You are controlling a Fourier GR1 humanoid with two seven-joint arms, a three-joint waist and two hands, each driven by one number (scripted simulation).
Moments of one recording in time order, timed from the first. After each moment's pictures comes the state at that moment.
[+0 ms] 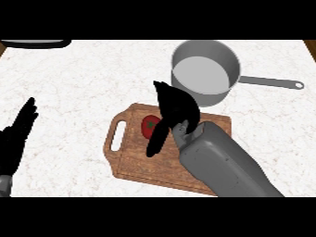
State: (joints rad) left arm -0.01 0.51 -0.11 -1.48 0.14 0.23 0.09; right arm -0.74 -0.03 0.52 -1.38 0.39 0.20 1.09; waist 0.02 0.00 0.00
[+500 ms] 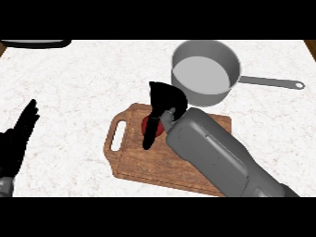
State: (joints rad) left arm 0.00 0.49 -0.10 -1.48 0.11 0.23 0.08; right arm -0.89 -0.01 0.55 -1.12 0.28 0.21 1.08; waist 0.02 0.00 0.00
